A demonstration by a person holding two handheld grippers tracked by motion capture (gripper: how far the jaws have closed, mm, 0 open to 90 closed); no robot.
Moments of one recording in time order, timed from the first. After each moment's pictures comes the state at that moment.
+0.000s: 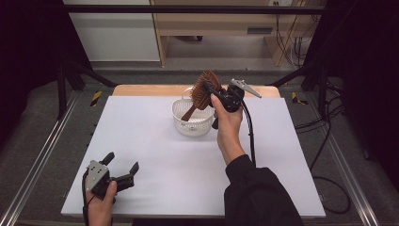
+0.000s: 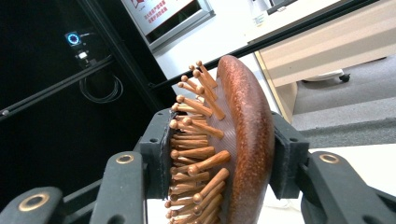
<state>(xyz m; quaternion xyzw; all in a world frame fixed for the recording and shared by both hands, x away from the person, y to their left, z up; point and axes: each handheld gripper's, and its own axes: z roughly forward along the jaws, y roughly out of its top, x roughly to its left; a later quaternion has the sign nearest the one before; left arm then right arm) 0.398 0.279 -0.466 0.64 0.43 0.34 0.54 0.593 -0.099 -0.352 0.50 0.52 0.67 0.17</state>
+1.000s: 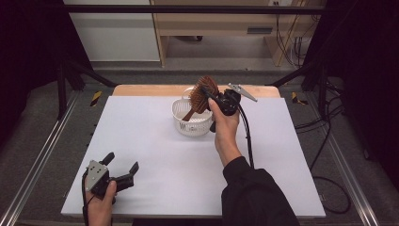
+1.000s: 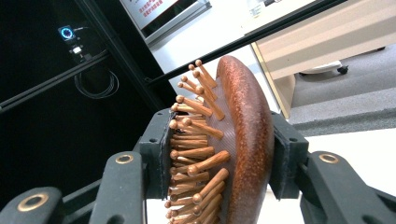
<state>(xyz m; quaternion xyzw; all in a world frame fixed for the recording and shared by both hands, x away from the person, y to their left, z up) 0.398 0.280 -0.467 0.64 0.44 0.34 0.54 0.597 -0.093 -0.371 0.51 0.52 0.66 0.17</state>
